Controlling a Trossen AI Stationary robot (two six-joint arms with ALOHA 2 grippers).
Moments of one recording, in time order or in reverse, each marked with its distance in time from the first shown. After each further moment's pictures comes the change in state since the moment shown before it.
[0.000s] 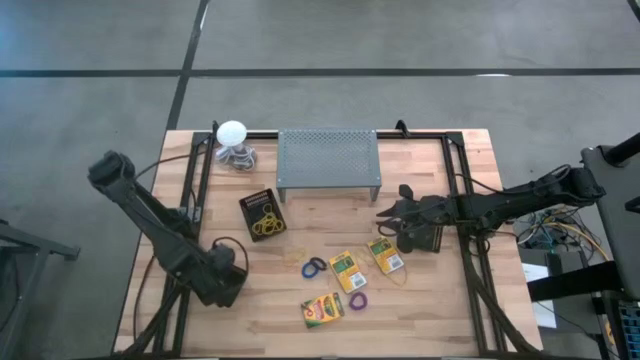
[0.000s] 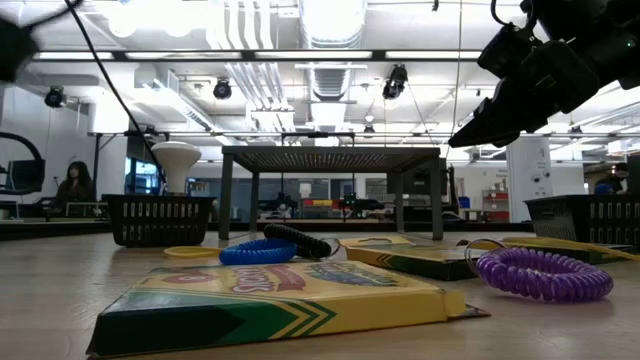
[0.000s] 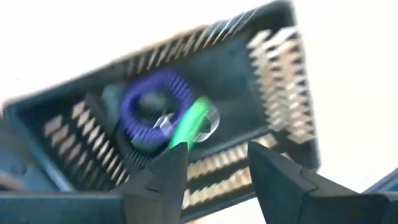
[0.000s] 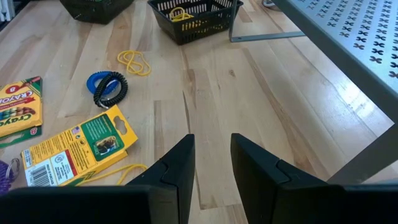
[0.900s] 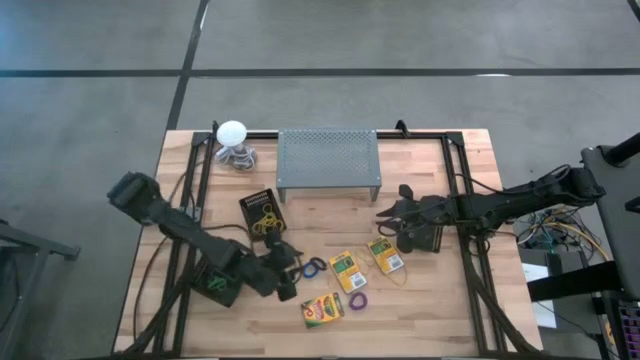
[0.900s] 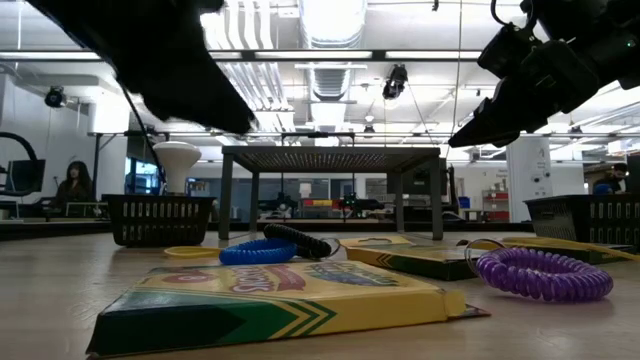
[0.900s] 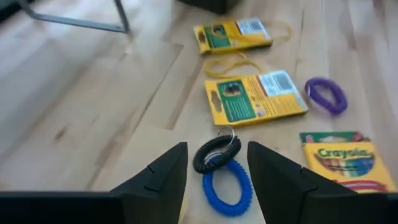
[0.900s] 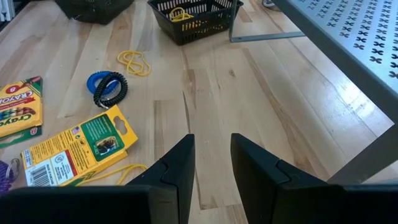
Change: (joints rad) left arm 0.294 0.350 0.053 0.902 -0.627 1.071; right arm 0.000 0.000 0.000 0.000 0.000 0.000
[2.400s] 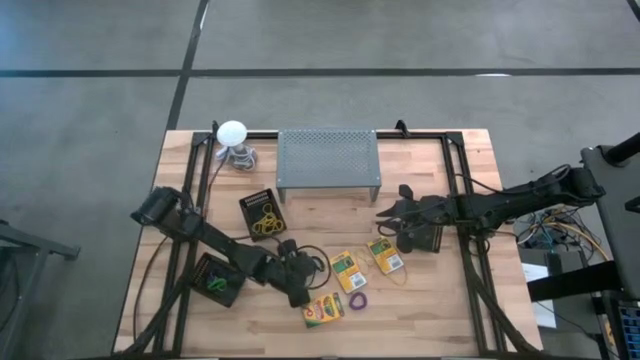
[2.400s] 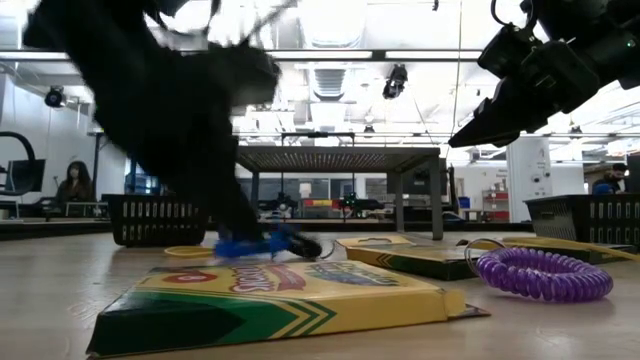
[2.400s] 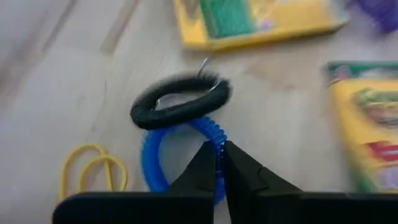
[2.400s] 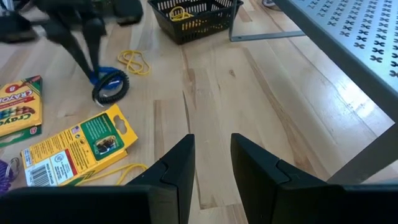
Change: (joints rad) left arm 0.075 0.248 0.126 -0.052 0.257 -0.076; right arm 0.000 0.000 0.000 -0.001 0.000 0.000
